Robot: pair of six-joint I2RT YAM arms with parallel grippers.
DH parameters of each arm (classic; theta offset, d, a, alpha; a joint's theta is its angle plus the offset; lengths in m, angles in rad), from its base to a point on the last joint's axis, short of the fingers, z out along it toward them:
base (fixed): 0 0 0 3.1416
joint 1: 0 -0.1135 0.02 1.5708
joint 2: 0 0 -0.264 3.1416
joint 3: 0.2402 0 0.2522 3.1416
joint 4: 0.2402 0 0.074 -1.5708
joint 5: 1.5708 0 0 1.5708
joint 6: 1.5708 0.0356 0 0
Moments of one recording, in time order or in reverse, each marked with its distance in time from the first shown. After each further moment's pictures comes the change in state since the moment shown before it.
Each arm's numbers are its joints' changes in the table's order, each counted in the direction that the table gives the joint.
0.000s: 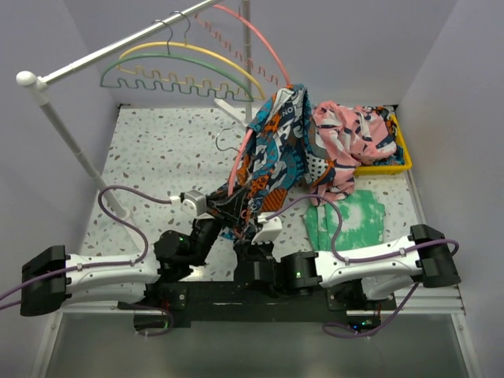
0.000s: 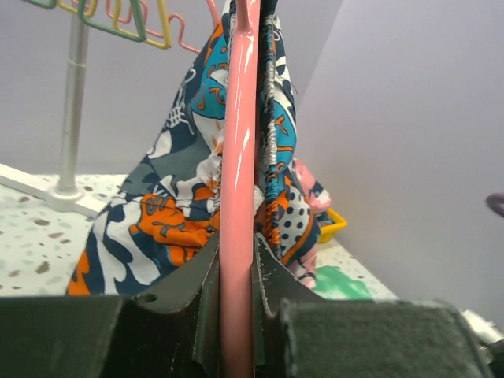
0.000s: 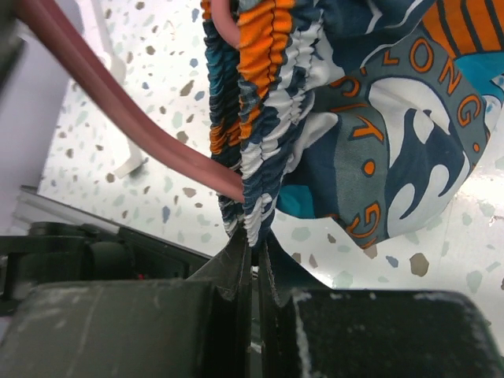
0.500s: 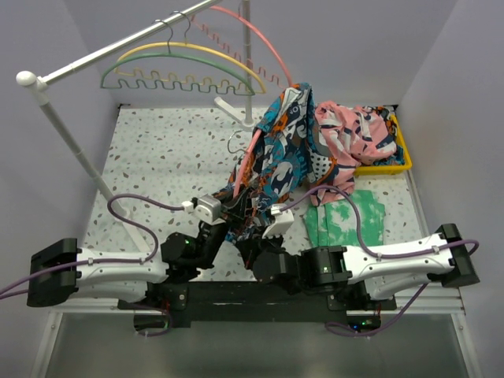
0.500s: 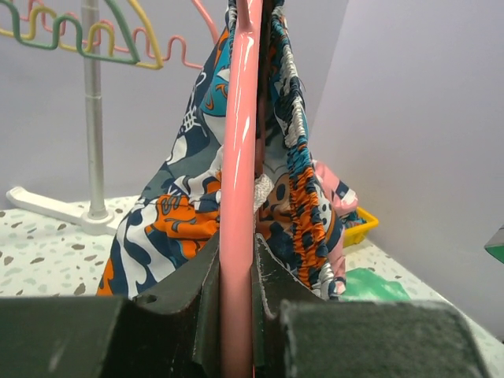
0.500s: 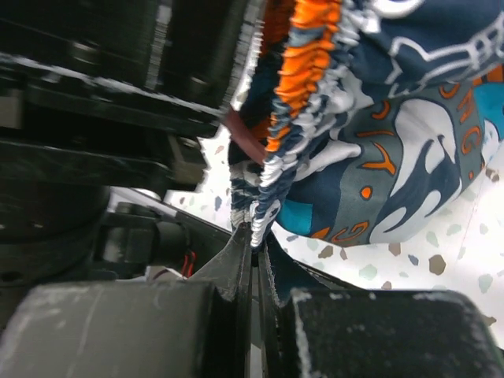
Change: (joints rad) left arm 0.071 0.098 0.043 -0.107 -0.077 0.251; right arm -0.013 -0.168 0.034 0.021 -0.058 -0.090
